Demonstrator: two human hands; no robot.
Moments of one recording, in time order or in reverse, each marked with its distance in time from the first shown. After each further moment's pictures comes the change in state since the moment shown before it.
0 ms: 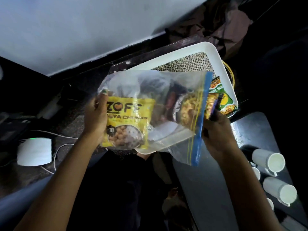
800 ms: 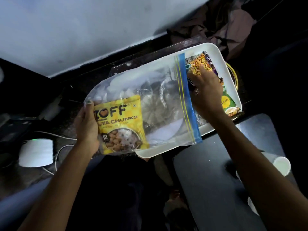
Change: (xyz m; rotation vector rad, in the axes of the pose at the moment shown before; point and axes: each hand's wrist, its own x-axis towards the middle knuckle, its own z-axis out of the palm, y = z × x) left_hand 0.003 -0.014 -0.014 -0.279 0.142 -0.253; right_hand 0.112 -0.007 0.009 -1.457 0.083 -0.655
